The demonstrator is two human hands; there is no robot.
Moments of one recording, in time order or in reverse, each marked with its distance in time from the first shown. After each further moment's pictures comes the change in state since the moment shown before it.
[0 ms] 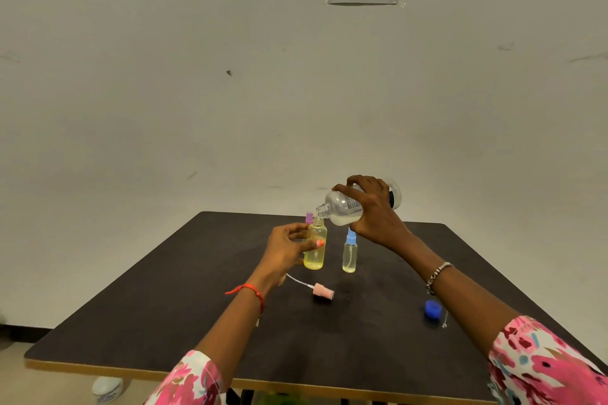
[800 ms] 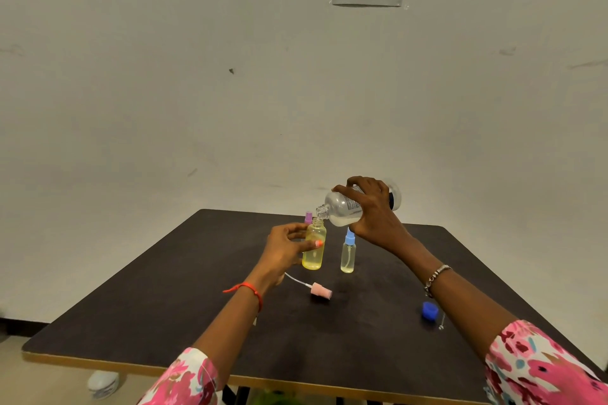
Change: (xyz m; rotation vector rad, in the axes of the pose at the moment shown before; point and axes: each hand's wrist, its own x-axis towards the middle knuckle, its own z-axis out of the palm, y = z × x) left_hand 0.000 -0.001 0.000 0.008 0.000 0.000; right_hand -0.001 -0.002 -0.002 0.001 0.013 -0.022
